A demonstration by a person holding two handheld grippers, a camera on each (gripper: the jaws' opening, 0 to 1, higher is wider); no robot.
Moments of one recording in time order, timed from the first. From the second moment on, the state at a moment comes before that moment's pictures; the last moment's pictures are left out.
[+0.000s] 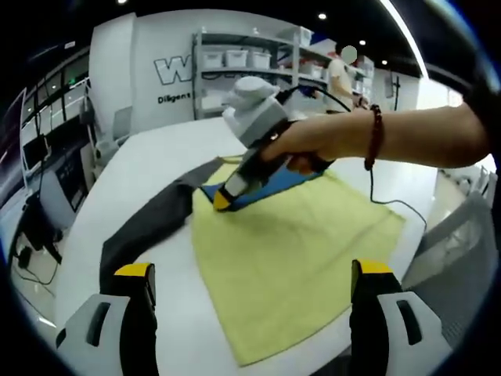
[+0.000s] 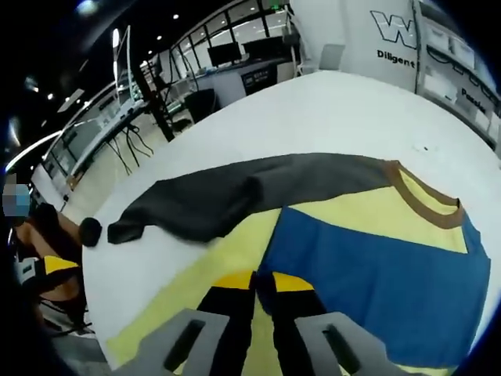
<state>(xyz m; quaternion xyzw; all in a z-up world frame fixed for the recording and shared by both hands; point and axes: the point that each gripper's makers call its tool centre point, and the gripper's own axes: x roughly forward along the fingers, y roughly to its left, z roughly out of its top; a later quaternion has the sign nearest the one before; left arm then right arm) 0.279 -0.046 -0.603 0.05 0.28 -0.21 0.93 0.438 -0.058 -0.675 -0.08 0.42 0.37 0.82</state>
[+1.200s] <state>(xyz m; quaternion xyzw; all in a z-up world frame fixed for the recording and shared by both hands) 0.281 -0.044 -0.600 0.07 0.27 -0.21 0.94 0.466 -0.126 -0.636 -0.02 0.36 0.32 0.88</state>
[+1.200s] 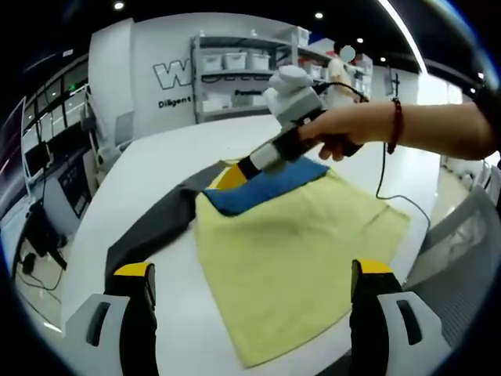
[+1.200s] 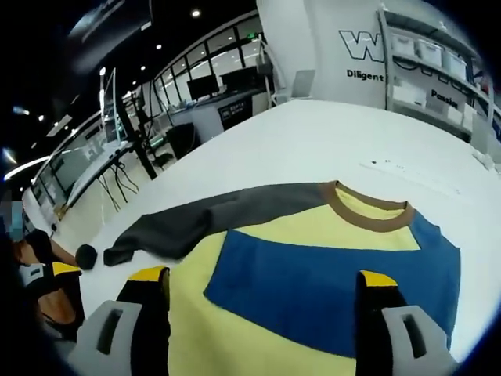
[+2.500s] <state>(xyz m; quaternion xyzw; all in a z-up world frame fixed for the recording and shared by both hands) 0.279 -0.051 -0.601 0.07 0.28 -0.22 0.93 0.463 -0.318 -0.652 0.04 0.38 0.16 0.91</state>
